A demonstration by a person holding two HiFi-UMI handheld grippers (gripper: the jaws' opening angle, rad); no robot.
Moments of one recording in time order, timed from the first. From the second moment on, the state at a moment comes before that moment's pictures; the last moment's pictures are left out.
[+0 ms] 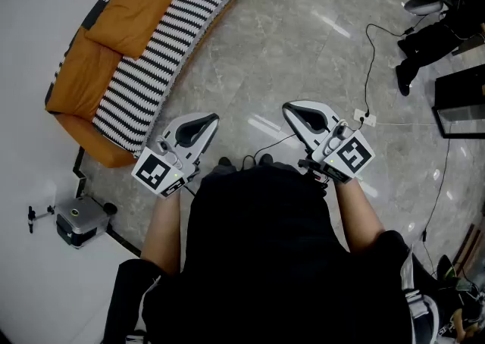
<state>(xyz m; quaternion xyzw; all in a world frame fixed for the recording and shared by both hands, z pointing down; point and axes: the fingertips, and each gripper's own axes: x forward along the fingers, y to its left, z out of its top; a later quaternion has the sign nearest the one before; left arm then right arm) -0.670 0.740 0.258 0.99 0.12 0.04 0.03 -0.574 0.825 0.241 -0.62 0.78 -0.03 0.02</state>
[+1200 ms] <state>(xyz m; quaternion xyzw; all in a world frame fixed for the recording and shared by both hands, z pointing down) -0.631 0.792 0.280 0.99 0.09 0.07 0.09 -0.522 0.887 0.259 -0.62 0.77 -0.04 0.09</state>
